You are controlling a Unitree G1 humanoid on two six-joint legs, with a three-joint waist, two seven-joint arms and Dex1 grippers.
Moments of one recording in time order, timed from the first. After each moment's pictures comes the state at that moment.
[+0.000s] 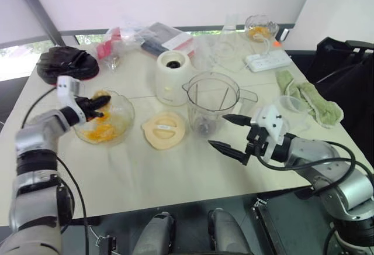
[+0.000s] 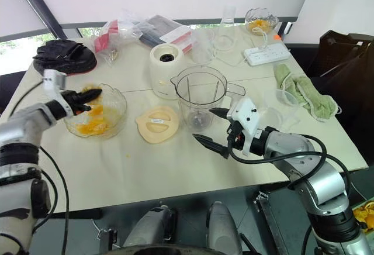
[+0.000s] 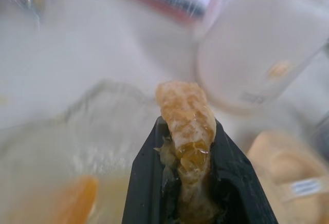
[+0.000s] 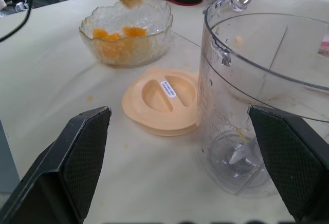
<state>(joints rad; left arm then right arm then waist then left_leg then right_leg) -0.63 0.68 0.36 0.47 -0.43 0.61 -0.85 -0.18 -0.69 -0.01 -0.59 0.57 0.65 0.67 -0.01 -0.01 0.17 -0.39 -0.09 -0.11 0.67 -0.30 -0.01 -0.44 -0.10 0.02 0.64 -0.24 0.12</state>
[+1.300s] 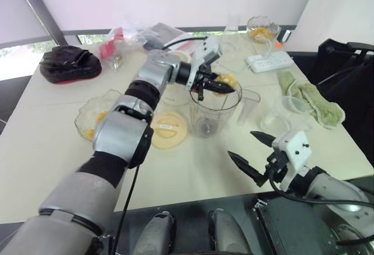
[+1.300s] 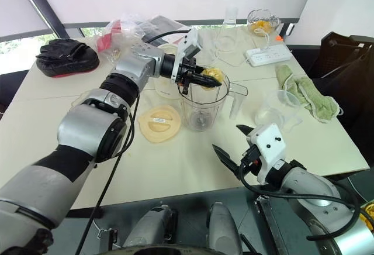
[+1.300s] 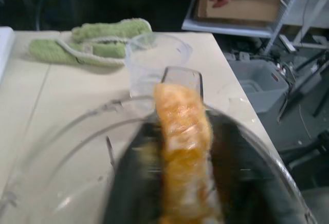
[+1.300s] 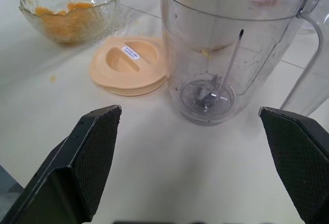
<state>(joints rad) -1.43 0.12 -0.13 1.22 -0.07 0.10 -1.37 0.19 -0.64 -0.21 -0.91 0.58 0.74 0.40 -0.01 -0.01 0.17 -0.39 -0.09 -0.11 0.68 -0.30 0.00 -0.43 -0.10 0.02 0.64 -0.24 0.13</state>
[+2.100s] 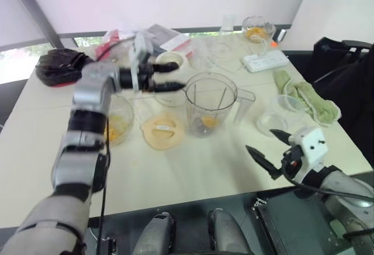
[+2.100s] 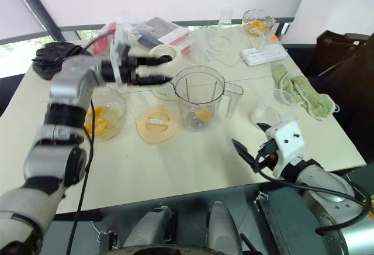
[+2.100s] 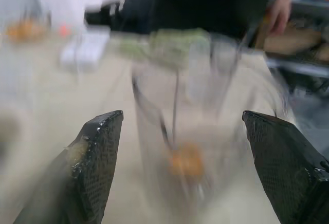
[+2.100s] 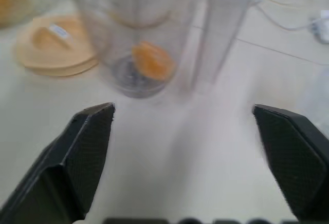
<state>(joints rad) -0.83 0.45 0.00 0.38 -0.22 0.43 -1.29 0.24 -0.62 -0.35 -0.73 0.48 0.62 0.42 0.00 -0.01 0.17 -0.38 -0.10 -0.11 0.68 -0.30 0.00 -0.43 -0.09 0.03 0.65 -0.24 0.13</state>
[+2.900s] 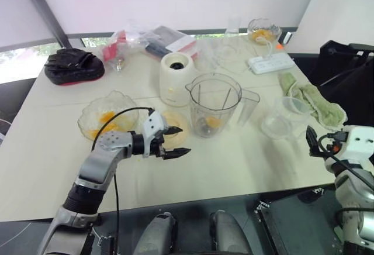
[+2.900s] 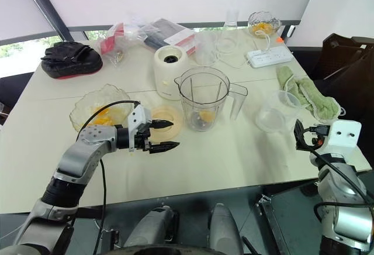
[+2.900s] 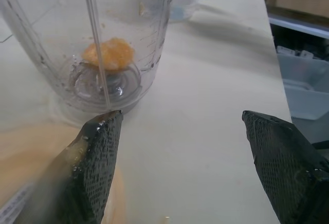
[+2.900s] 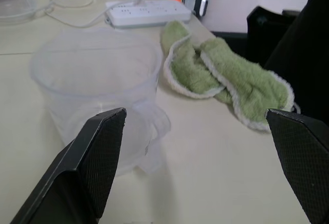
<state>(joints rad) -0.35 0.46 -0.15 -0.13 -0.25 0.45 -1.03 0.08 -0.41 -0.51 -0.29 0.30 0.45 0.14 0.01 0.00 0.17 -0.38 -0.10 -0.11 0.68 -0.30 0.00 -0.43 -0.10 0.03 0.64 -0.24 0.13</state>
